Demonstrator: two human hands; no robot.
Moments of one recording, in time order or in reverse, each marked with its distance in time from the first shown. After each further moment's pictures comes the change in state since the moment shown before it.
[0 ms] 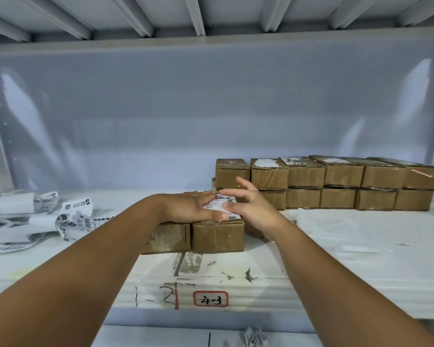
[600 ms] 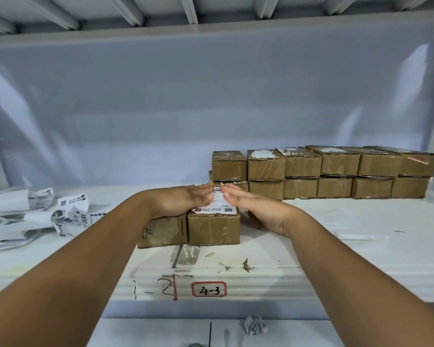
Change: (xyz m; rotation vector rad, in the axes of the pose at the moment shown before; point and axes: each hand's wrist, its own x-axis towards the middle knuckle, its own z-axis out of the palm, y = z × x) left_hand 0.002 -0.018 0.007 -0.252 0.052 0.055; right_hand -0.020 -0.008 -0.015 0.065 -0.326 0.120
